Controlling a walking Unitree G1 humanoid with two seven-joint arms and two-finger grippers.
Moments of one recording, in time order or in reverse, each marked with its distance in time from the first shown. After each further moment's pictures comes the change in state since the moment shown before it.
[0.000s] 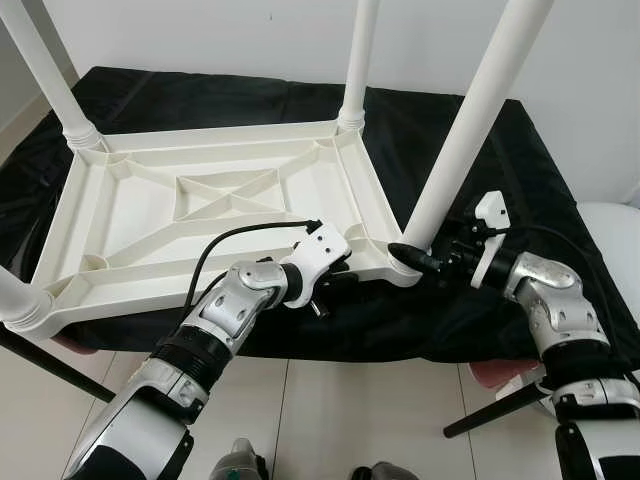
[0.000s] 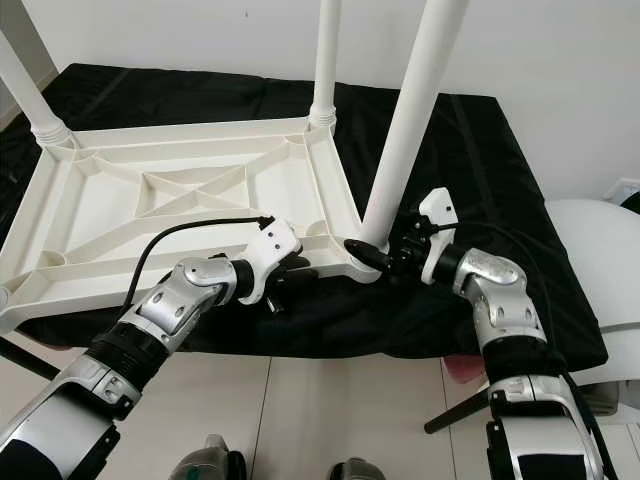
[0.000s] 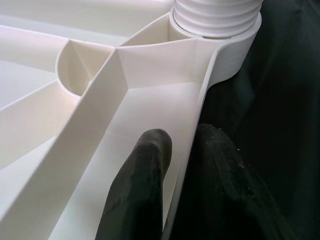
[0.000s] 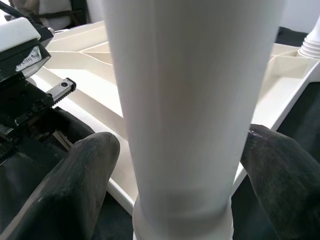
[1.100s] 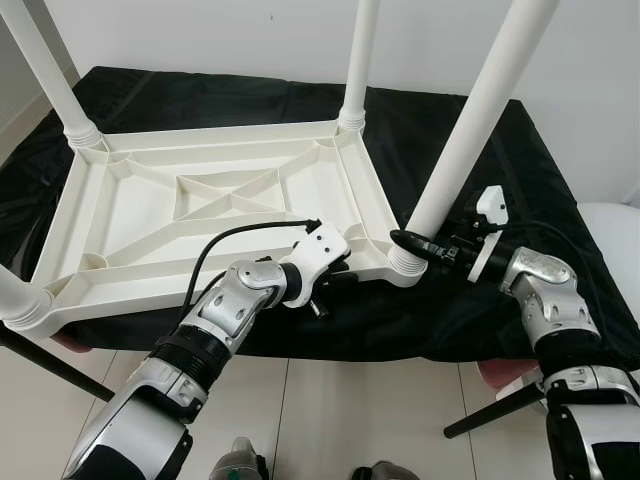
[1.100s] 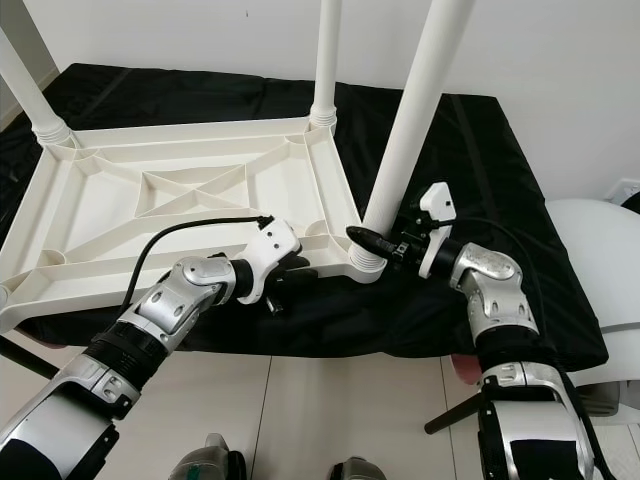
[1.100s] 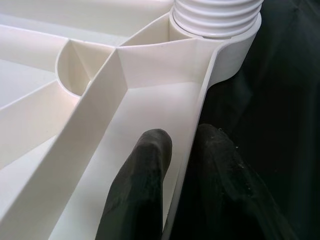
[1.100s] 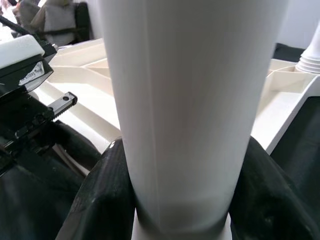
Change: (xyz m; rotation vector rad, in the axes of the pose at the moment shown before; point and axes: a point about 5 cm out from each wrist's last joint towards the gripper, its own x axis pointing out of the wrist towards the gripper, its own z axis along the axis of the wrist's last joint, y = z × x) left arm -0.001 0.001 0.000 -0.001 0.001 0.002; right arm 0.001 0.003 -0.003 0.007 -0.072 -0.012
